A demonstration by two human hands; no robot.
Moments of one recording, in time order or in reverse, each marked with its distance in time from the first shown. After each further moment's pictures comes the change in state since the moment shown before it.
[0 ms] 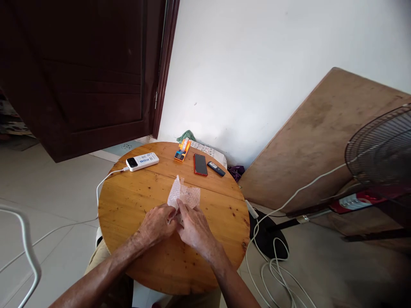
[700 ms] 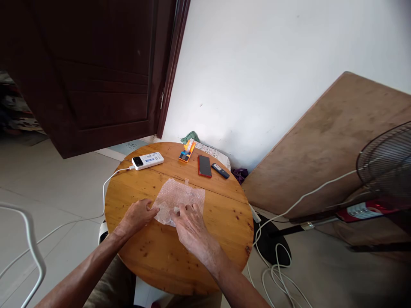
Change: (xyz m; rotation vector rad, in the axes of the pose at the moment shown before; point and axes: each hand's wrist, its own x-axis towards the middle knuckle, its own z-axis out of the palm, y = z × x) left_hand 0.000 -0.061 -0.028 -0.126 -0.003 -0.296; right_hand 0.002 -0.015 -0.006 -0.292 -0.022 -0.216
